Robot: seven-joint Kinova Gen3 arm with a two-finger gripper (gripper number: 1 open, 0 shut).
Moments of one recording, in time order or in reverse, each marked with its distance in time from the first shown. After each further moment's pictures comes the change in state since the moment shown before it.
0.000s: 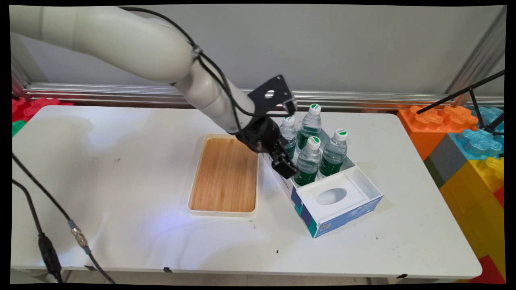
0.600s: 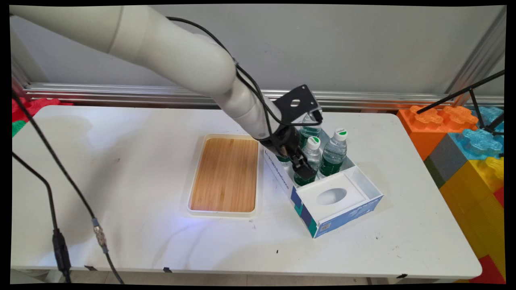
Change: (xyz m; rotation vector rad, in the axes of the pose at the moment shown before) arm 0.025 0.002 0.052 0.034 -0.027 -0.018
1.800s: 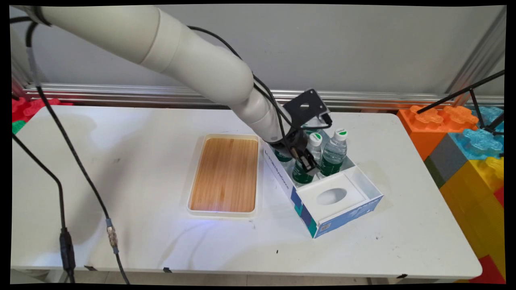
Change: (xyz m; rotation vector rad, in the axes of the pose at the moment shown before) arm 0.010 -0.001 0.022 0.031 0.000 -0.037
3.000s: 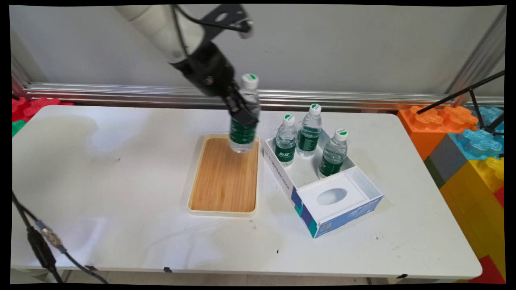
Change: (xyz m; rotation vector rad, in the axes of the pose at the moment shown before) arm -0.028 -0.069 -0.214 0.012 -0.073 -0.019
